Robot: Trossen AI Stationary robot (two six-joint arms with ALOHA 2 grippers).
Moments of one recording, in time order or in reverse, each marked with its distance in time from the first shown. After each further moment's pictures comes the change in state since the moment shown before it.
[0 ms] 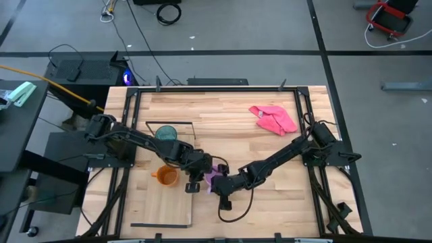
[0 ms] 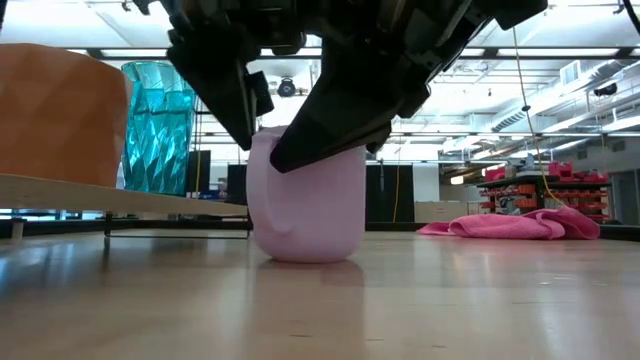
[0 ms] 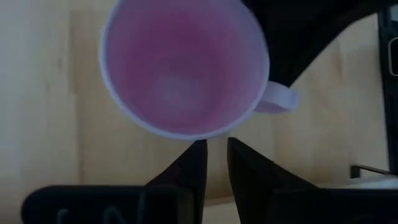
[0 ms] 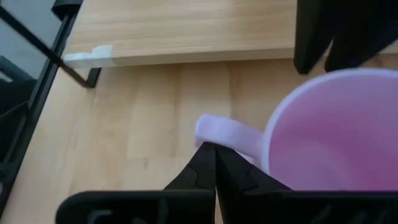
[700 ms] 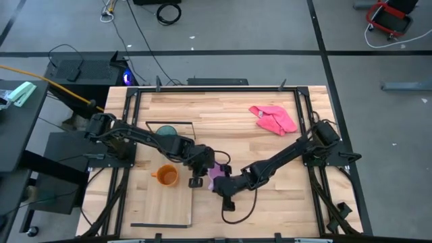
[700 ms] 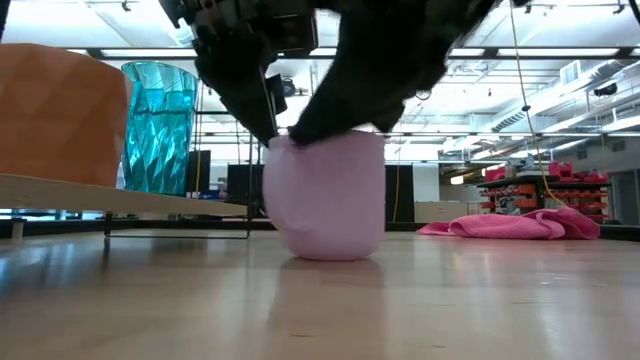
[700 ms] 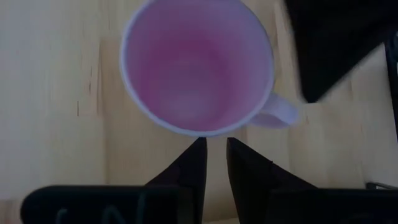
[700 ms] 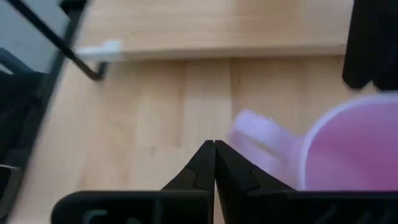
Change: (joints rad) left arm 0.053 -0.001 0.001 0.040 0.002 0.052; right arm 0.024 -0.049 0.000 -0.068 0.005 0.000
